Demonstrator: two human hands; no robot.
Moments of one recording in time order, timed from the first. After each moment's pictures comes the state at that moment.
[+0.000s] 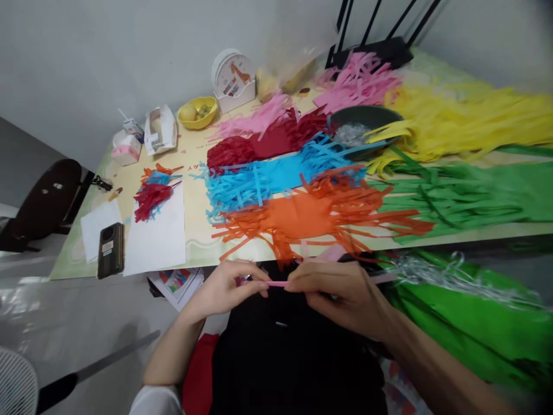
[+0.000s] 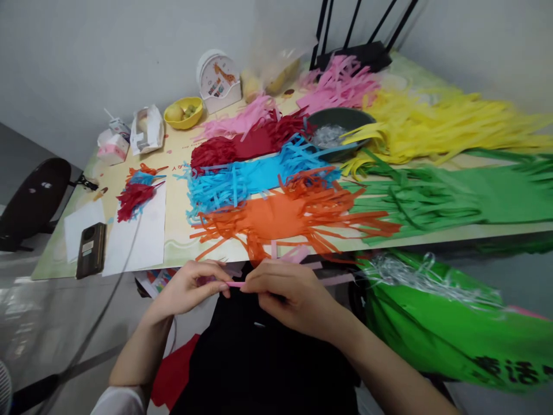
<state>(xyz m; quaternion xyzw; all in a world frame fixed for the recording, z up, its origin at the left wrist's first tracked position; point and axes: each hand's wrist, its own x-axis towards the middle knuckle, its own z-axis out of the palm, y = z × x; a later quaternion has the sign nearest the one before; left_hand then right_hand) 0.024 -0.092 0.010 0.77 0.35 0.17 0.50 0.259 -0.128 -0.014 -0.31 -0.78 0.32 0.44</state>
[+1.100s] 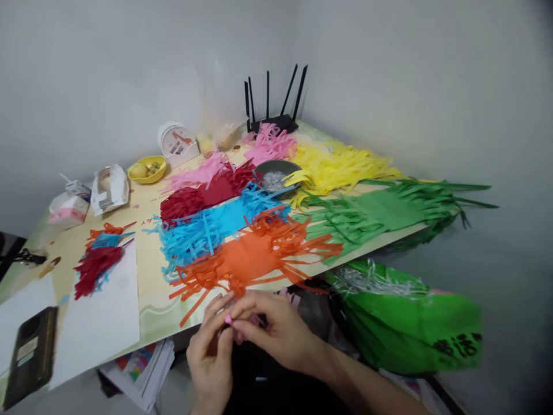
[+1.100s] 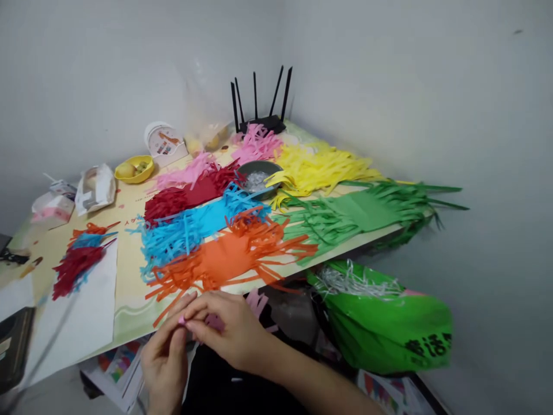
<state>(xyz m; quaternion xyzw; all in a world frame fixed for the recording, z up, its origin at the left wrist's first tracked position) 0.080 -0.113 -0.035 0.68 0.45 0.49 0.32 0.236 -0.113 -0.006 -0.39 -0.61 0.44 0.53</state>
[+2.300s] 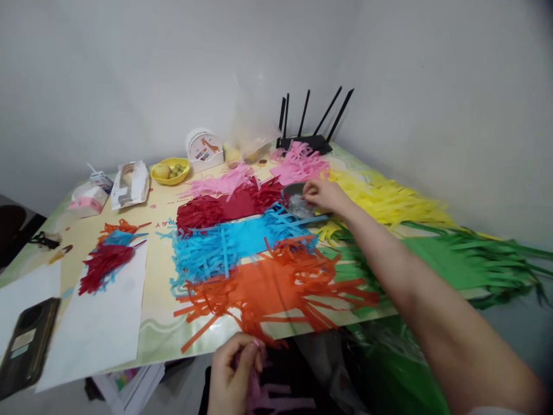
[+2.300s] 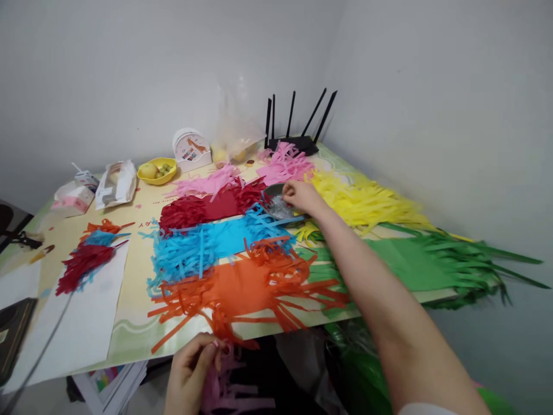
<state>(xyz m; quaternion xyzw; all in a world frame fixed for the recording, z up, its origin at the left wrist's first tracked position) 0.104 -0.097 -0.044 0.50 0.53 0.40 0.55 0.440 0.163 -0.022 -0.71 -0.66 0.16 0.20</state>
